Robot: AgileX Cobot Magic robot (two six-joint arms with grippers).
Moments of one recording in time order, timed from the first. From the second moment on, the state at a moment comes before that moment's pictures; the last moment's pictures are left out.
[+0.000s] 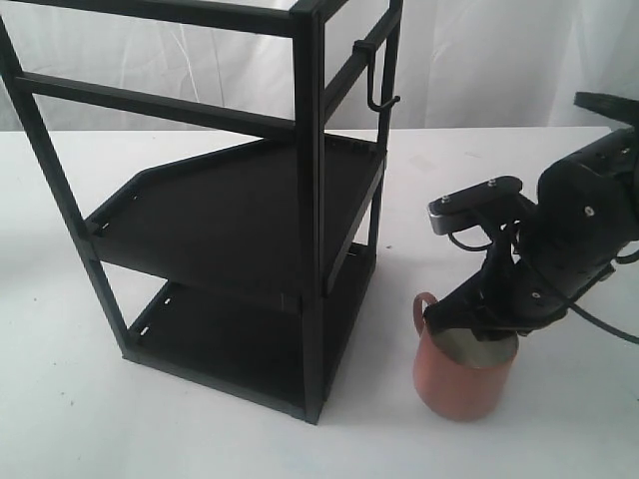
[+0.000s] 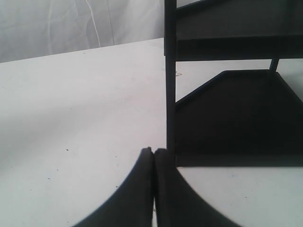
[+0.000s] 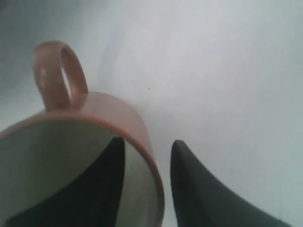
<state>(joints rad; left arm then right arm) -0.18 0.00 0.02 -0.11 0.25 0.13 0.44 1.56 -0.87 -0.16 0.66 0.19</state>
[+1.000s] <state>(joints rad) -0.18 0.00 0.02 -0.11 0.25 0.13 0.46 0.88 -0.65 -0.15 0.62 0.19</state>
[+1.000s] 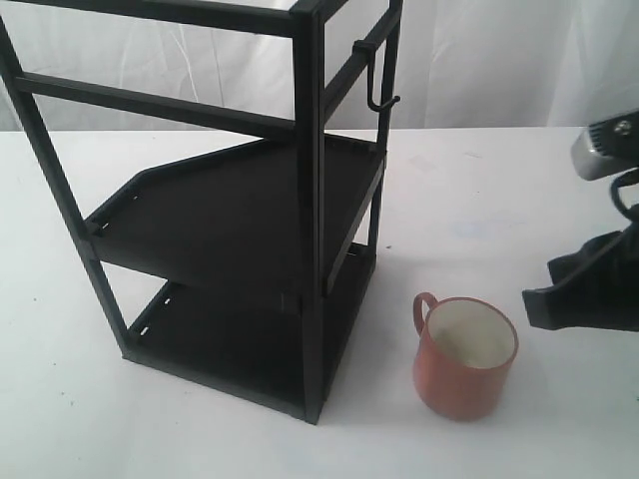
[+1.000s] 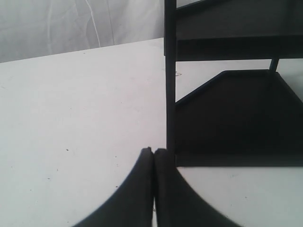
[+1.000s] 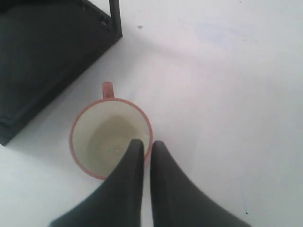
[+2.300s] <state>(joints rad) -0.18 0.00 0.02 -0.11 0.25 0.13 0.46 0.61 -0.49 -0.03 0.28 0.13</state>
